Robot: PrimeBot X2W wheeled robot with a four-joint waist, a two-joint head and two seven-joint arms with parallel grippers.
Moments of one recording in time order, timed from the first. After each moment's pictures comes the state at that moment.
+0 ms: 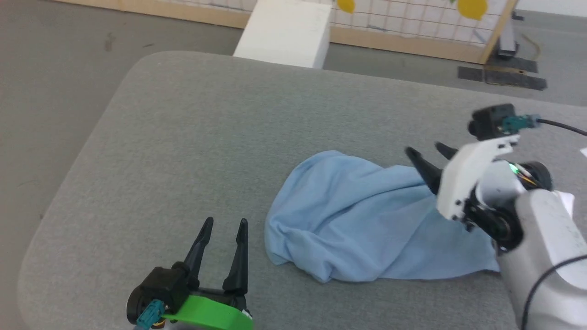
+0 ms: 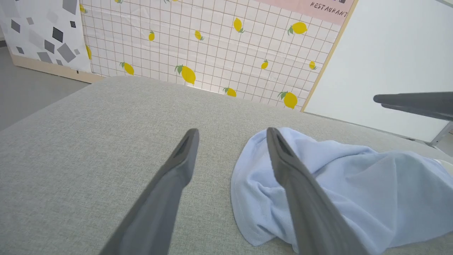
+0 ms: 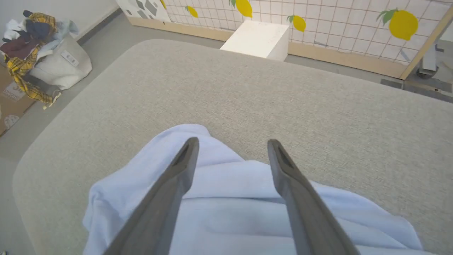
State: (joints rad) left arm 0.06 0.05 -0.22 -0.01 -0.29 -0.06 -0.26; right arm -0.49 -0.17 0.14 0.31 0.44 0.13 0.52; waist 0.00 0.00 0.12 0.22
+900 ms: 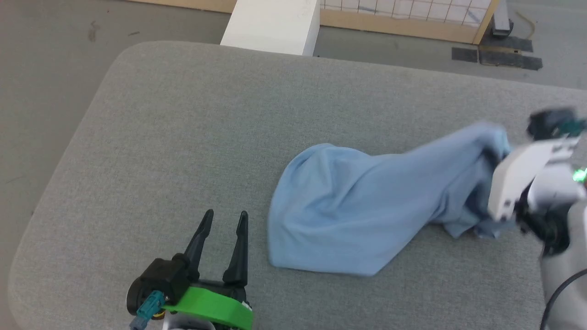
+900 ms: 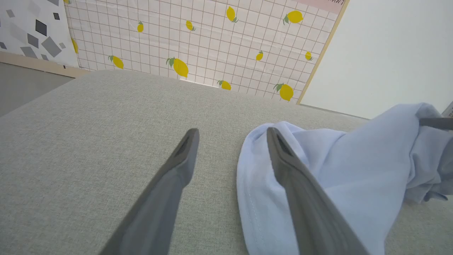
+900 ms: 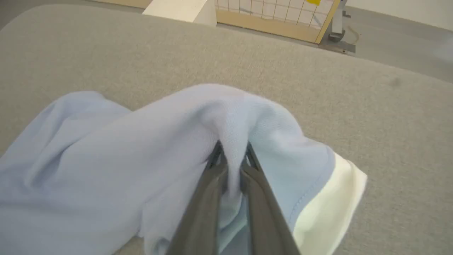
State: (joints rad) left arm 0.03 0.05 -0.21 0.01 -0.28 -0.07 -0.26; right arm -0.38 -0.18 -0.08 0.13 0.19 0.13 0.68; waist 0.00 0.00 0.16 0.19
